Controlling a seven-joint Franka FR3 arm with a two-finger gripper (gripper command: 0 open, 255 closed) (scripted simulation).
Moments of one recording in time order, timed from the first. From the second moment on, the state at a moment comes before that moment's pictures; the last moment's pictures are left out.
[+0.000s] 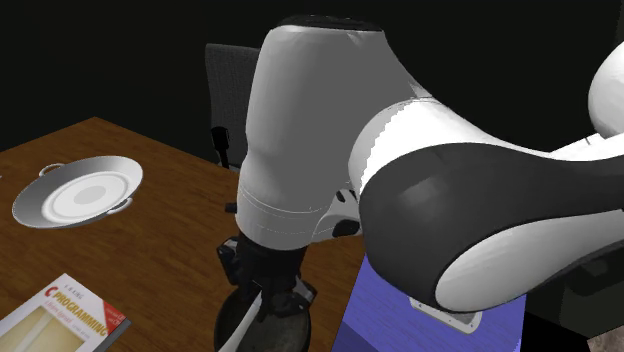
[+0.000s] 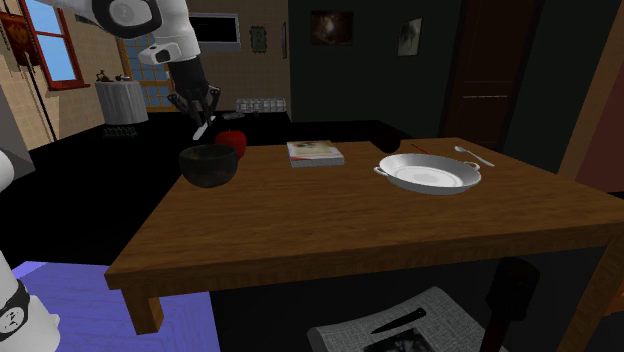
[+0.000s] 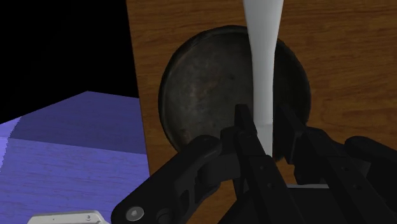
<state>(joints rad) 0.18 -0.57 0.80 -2.32 0.55 2.07 2.10</state>
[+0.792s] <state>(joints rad) 0.17 -0.52 0.88 -2.43 0.58 2.24 2.08</state>
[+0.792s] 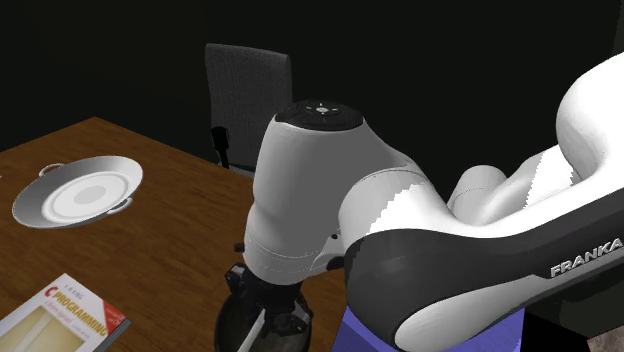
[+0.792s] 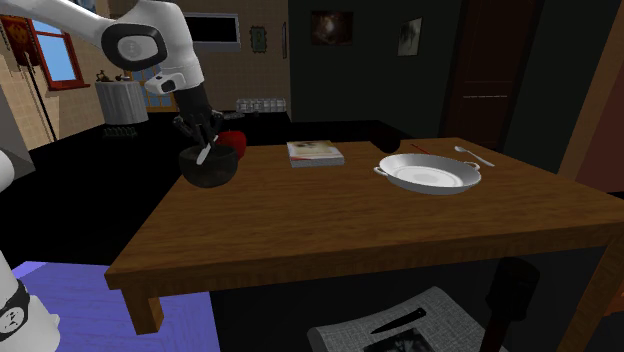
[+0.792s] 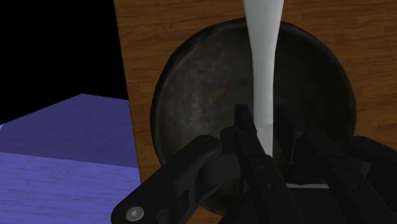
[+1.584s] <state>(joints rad) 0.17 -0.51 0.88 -2.44 0.59 2.26 2.08</state>
